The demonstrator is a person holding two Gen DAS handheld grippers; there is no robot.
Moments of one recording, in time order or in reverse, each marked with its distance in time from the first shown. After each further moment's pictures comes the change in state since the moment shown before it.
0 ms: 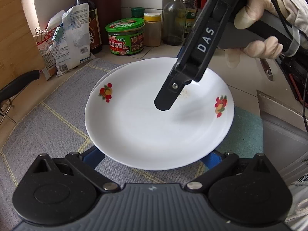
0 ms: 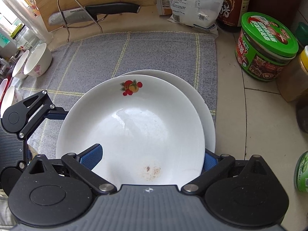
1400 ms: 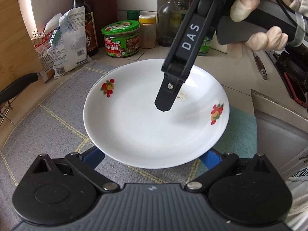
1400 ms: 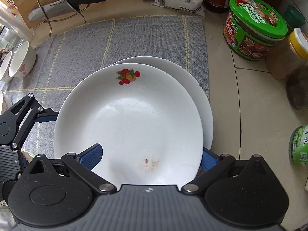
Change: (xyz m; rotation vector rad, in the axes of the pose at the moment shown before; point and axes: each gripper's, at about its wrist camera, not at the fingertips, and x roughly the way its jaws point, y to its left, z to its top) left arm -0.007 -0.003 0.002 0.018 -0.001 -0.020; right arm -0.006 0.007 0.002 0.117 0.110 -0.074
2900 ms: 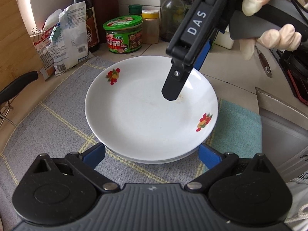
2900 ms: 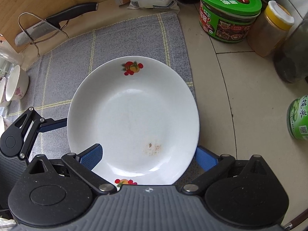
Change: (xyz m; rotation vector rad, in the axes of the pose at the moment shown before) left arm 0.003 0.003 0.004 -0.009 0.026 0.016; right arm -0.008 -0.017 -0.004 0.130 -0.015 -0.009
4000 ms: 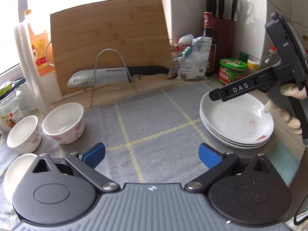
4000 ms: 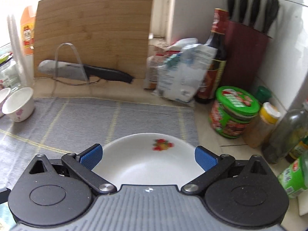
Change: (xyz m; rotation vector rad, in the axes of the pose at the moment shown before) left arm -0.127 -0.013 -0.083 -0.486 -0.193 0.558; right arm -0.007 0.089 -0.034 -0.255 -0.627 -0.143
